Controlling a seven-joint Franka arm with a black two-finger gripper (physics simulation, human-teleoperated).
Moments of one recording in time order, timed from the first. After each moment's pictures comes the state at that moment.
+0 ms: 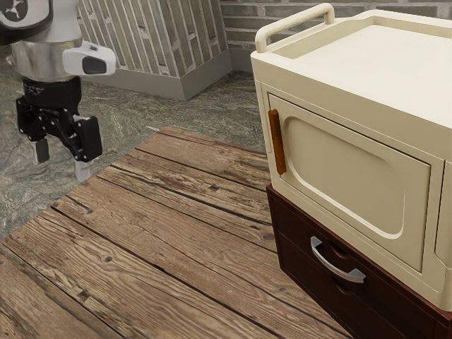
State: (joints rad) arm 0.78 -0.12 -0.60 -1.35 0.14 0.98 0.09
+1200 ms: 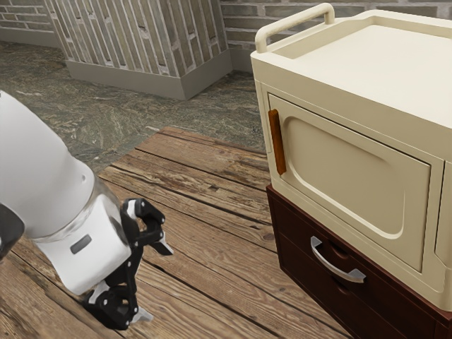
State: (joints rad) arm -0.20 -0.74 -0.11 -2.30 0.01 1.86 0.86
